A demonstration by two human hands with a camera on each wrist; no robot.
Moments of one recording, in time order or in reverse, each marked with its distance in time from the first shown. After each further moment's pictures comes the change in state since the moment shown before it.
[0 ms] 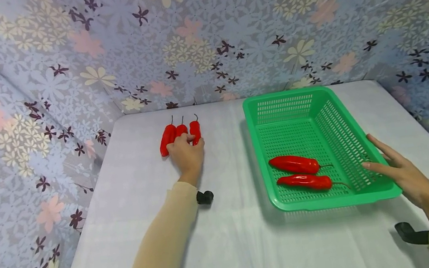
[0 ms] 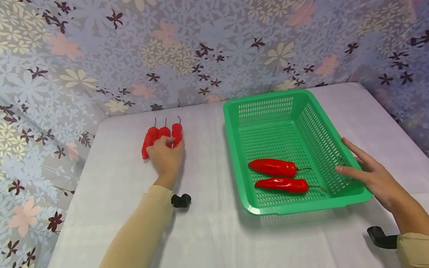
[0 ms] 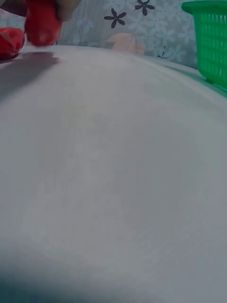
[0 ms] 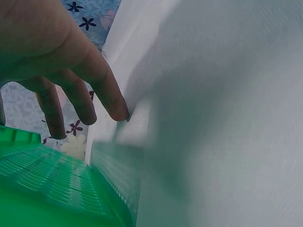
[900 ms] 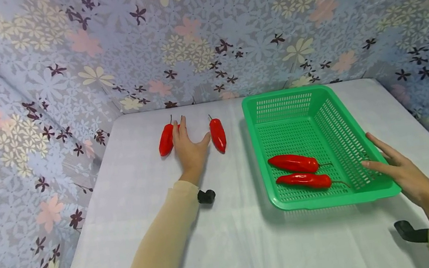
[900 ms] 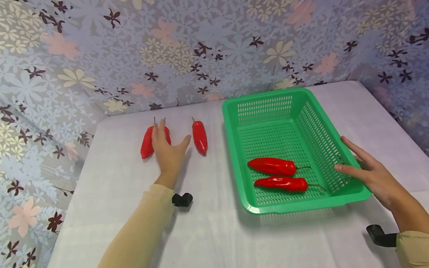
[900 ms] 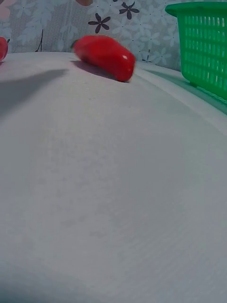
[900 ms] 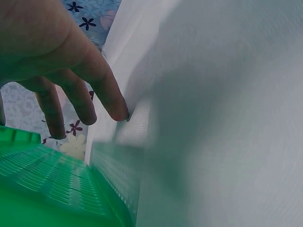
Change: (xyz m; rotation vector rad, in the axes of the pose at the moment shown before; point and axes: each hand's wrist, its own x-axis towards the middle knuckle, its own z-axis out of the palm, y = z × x) left_hand 0.000 0.012 0.002 -0.161 -0.088 0.071; right_hand 0.000 -0.001 -0.001 -0.014 -0.003 0.013
